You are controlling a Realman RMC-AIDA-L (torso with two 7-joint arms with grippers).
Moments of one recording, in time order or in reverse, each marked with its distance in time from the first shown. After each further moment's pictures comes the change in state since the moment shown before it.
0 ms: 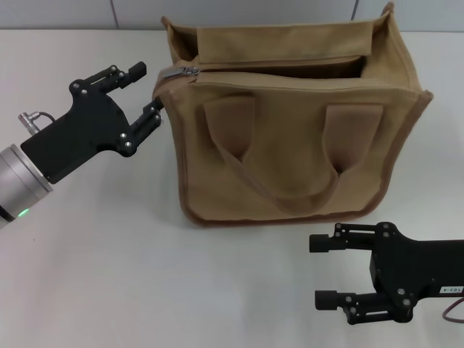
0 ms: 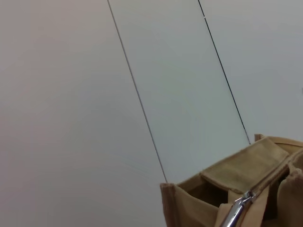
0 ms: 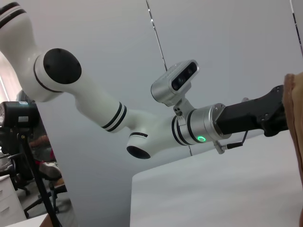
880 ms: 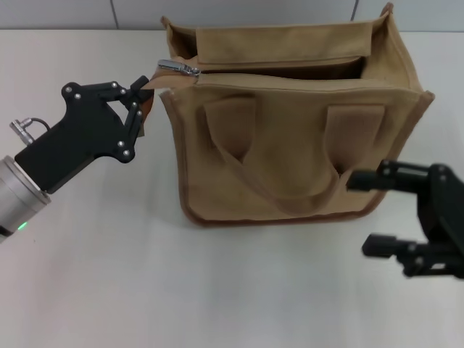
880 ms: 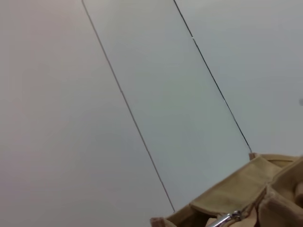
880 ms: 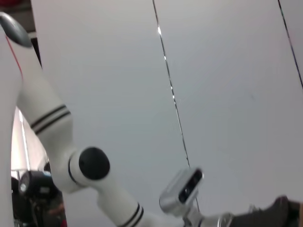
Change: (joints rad) left arm 0.023 -0.003 -0.031 -0.050 -0.011 0.090 0.177; right arm 0.023 -0.039 0.061 -0.016 0.203 -0.226 0.059
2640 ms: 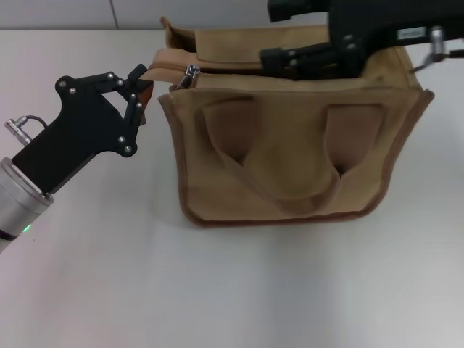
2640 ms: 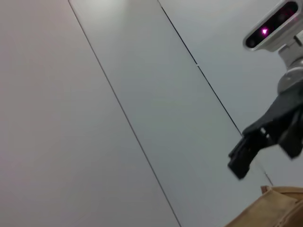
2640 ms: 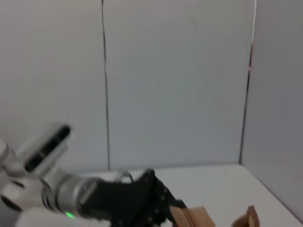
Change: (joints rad) left arm -0.005 -0.003 -0.022 -0.069 -0.037 0.084 0.122; right arm 0.258 -0.001 -0.337 -0.574 0.062 0.478 0.535
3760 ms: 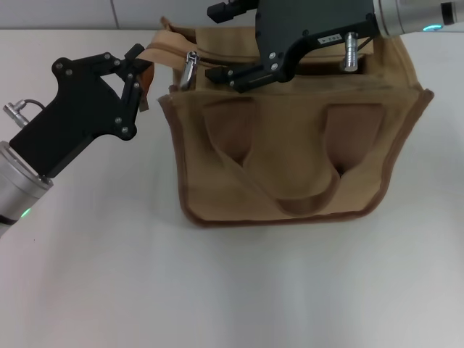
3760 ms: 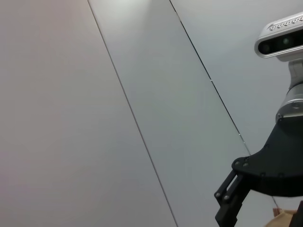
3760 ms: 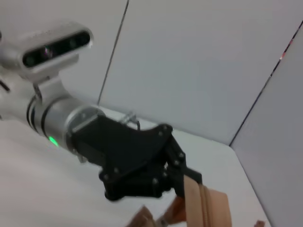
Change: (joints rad) left arm -0.029 0.003 -0.030 0.009 0.000 0.011 -0.116; right arm 0.020 0.043 -0.271 -0.165 -0.106 0.239 -0.114
